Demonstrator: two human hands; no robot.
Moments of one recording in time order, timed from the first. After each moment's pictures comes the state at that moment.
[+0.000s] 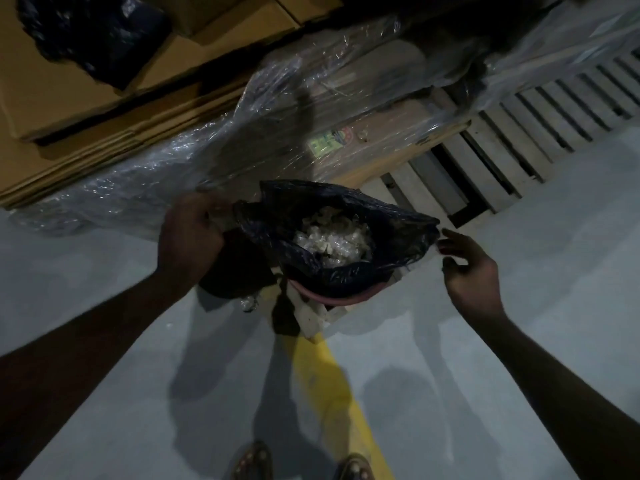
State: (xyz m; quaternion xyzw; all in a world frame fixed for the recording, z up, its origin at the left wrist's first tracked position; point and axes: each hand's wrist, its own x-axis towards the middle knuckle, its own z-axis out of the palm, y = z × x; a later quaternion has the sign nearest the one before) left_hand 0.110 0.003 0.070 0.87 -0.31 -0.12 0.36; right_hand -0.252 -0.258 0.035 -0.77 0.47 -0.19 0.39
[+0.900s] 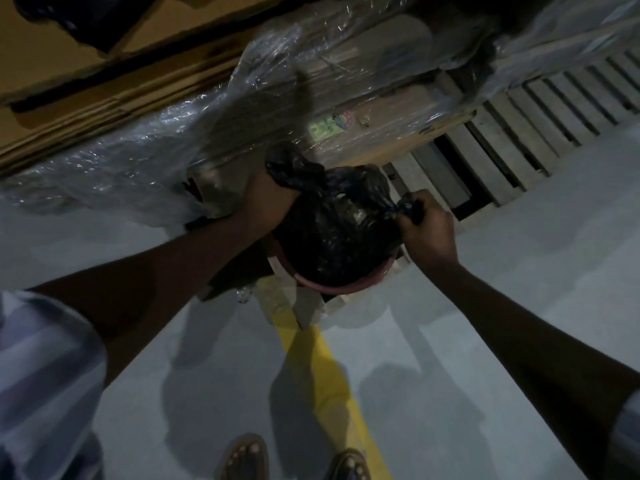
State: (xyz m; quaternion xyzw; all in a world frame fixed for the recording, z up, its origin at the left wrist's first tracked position) left_hand 0.066 -0.099 0.053 0.78 -0.28 -0.25 0.50; right_hand -0.169 -0.257 0.030 -0.81 0.44 -0.18 0.34
